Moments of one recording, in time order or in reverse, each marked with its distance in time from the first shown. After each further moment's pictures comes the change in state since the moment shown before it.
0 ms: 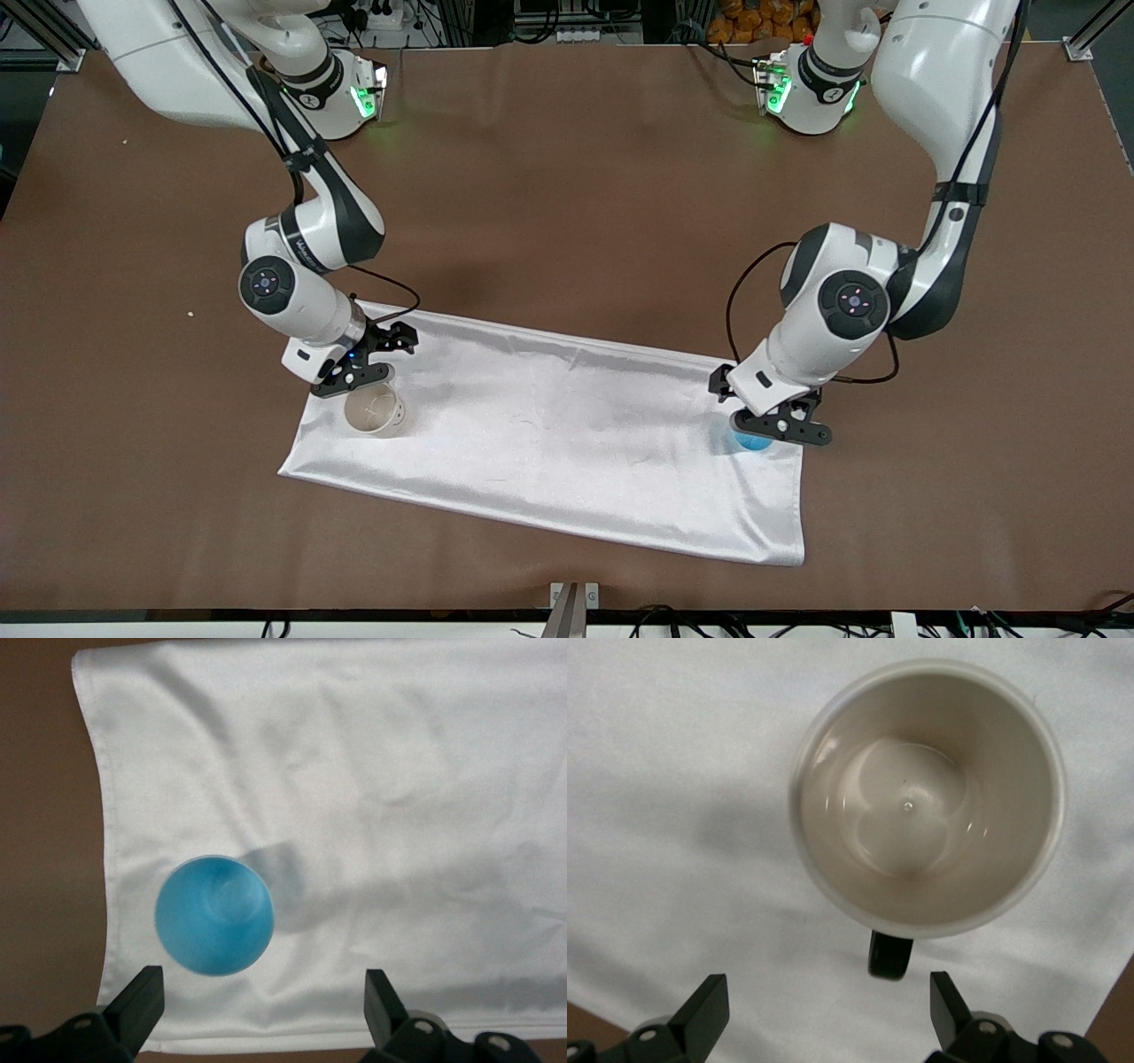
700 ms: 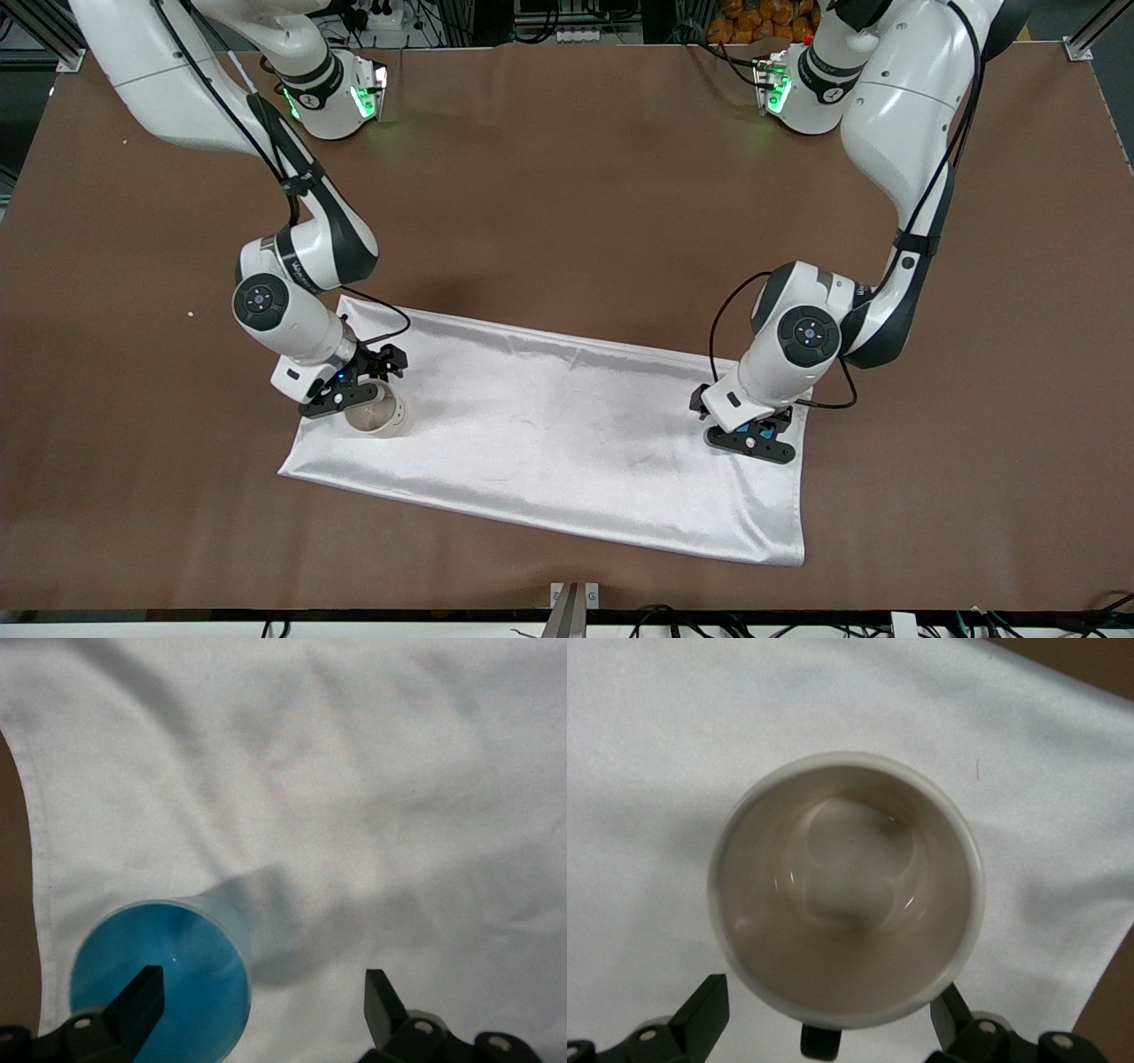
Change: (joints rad) left arm -0.010 0.137 0.001 0.028 0.042 0.121 0.012; right arm 0.009 0.063 -0.041 0.082 -0.045 0.027 0.000
